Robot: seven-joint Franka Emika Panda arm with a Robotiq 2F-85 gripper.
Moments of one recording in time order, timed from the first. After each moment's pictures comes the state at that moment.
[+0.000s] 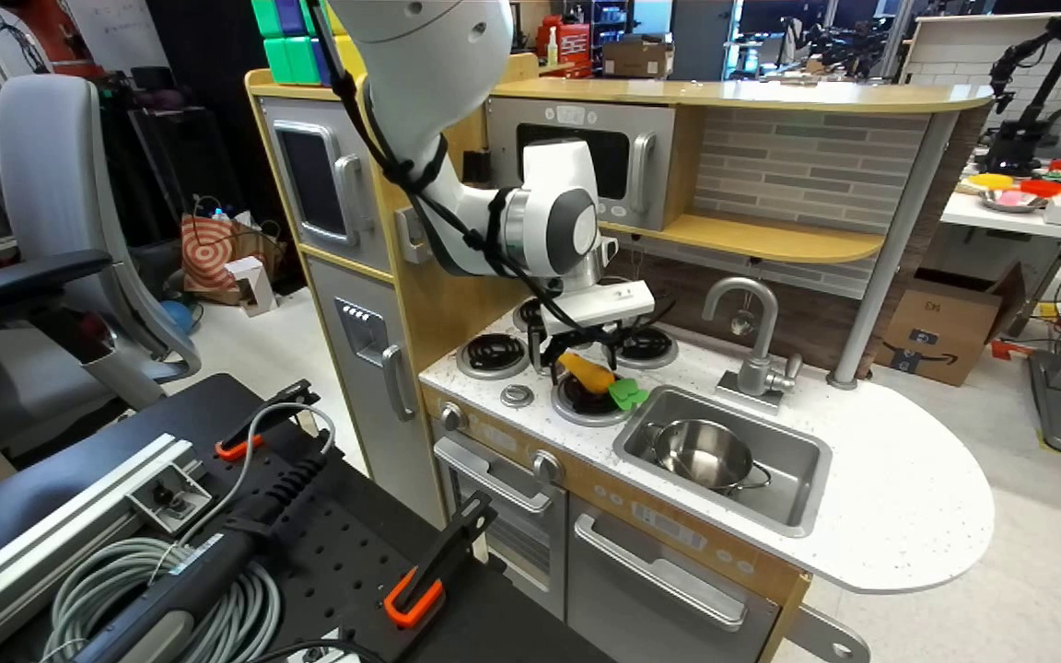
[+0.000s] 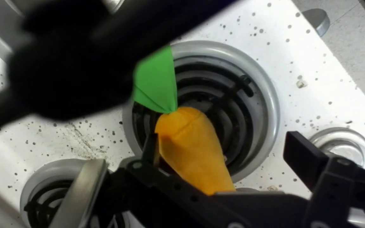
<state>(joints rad) -0.06 1.11 0.08 -1.47 -0.38 2.63 -0.60</state>
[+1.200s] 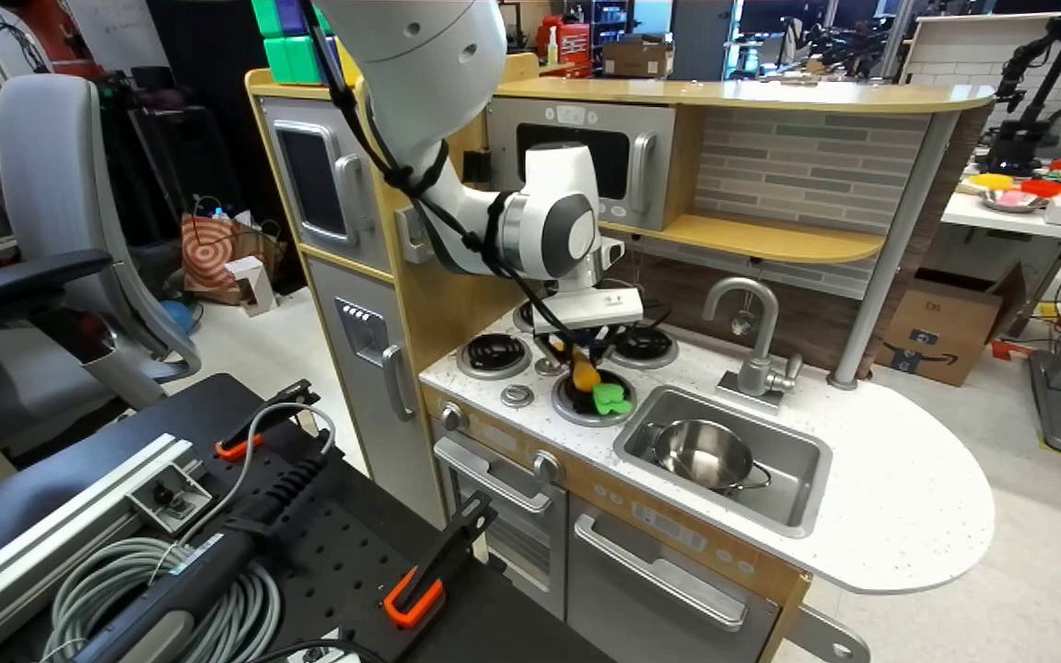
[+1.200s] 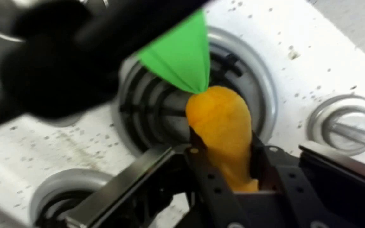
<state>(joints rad) -0.03 1.13 0.05 -1.42 -0.29 2.65 -0.48</state>
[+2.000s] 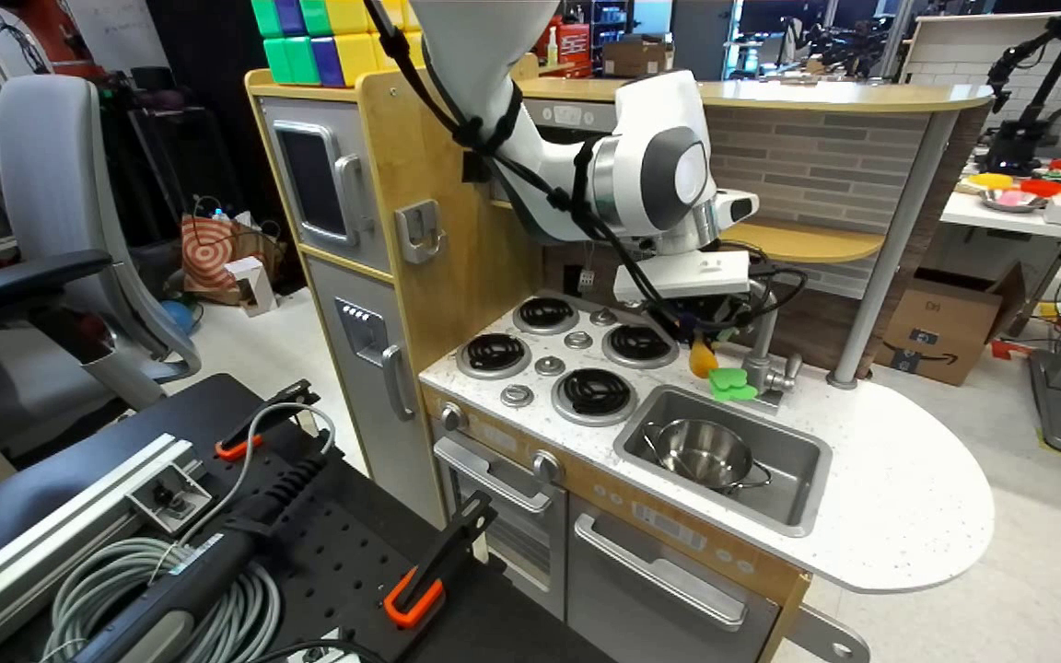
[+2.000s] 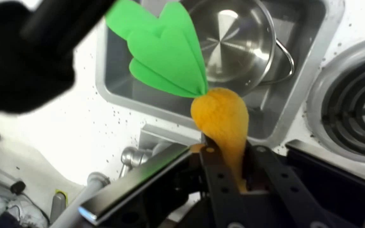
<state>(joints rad) -0.07 1.04 -0.13 -1.39 -0.27 2.61 -0.19</state>
